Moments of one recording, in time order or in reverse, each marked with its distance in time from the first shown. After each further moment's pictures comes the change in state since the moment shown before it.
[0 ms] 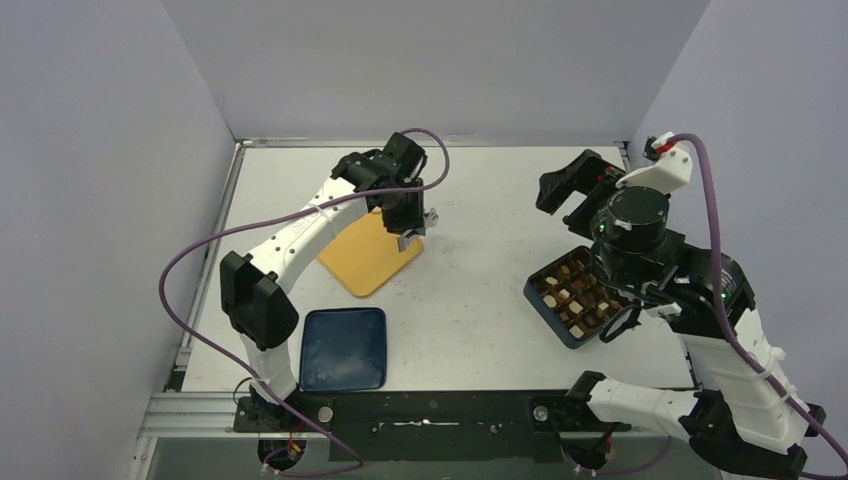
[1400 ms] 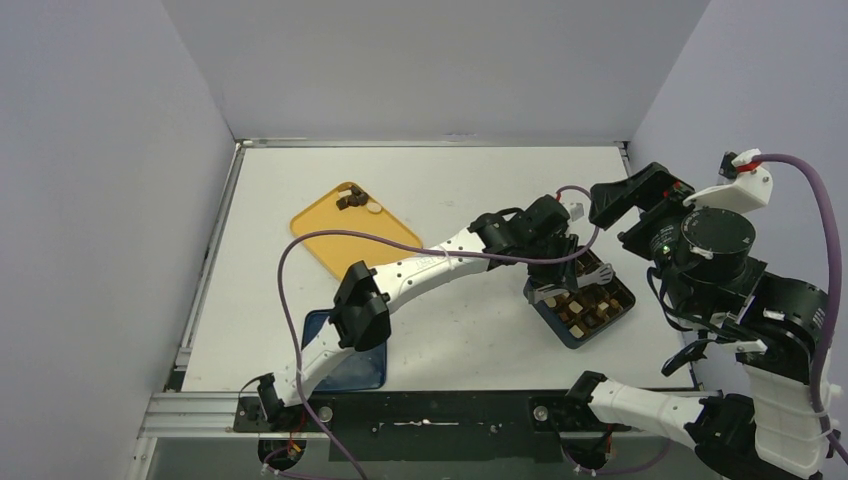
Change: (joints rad) left arm -0.466 0.528 0.516 0.395 0.282 -0.125; right arm 0.000 -0.045 0.210 -0.245 0.057 0.011
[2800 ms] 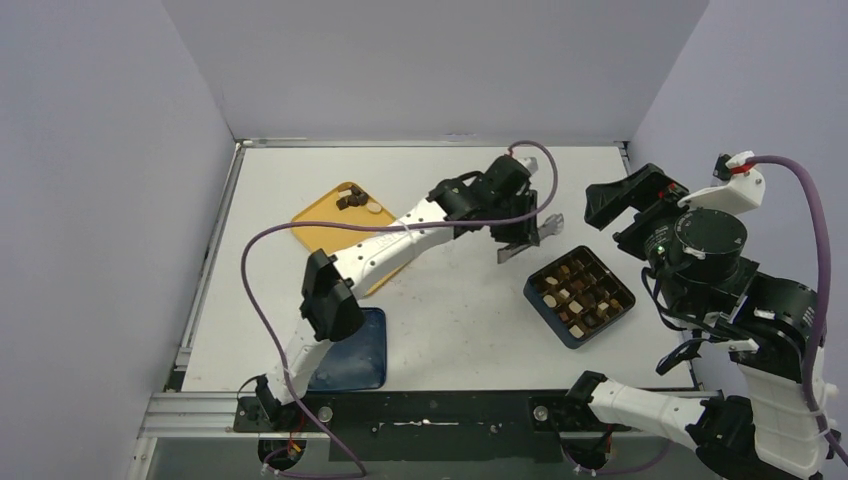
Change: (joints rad) left arm 0.113 -0.095 -0.024 -0.089 -0.135 0.019; right arm 0.000 -0.012 -0.026 0.011 -0.002 0.019
